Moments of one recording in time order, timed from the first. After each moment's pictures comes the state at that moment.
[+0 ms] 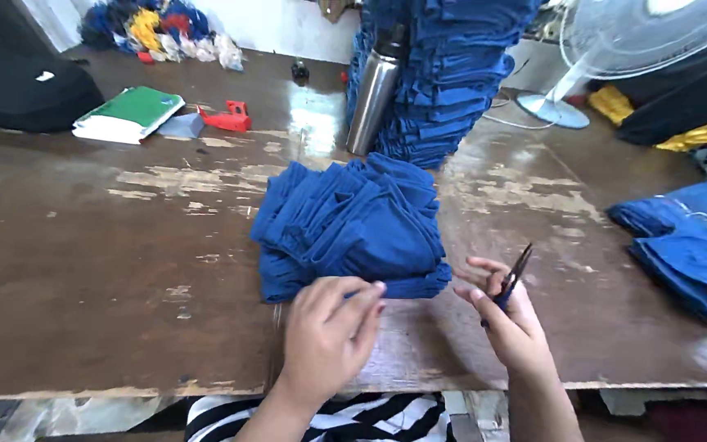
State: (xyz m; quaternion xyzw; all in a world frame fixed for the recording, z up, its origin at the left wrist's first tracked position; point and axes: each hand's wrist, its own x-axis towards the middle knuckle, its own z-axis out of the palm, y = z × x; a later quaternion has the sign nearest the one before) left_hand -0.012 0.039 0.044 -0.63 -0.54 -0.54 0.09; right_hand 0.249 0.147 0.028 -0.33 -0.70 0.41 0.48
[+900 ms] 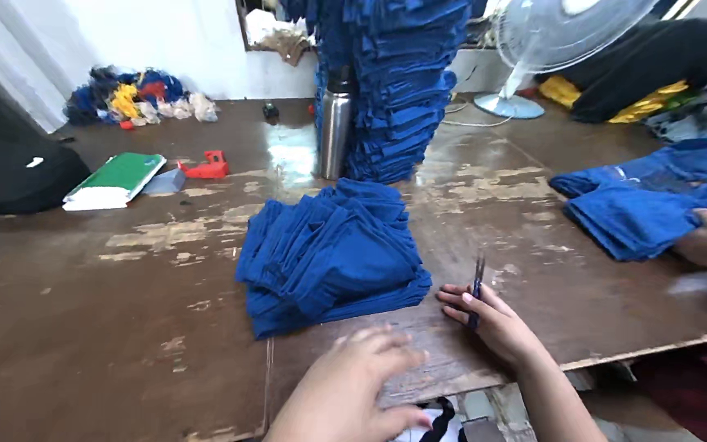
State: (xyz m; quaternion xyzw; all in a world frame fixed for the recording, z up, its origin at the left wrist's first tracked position) left_hand -0.003 0.026 0.091 -0.84 -0.42 -0.25 -0.22; right_hand 0.282 0.153 0.006 -0.47 -0.50 0.58 0.44
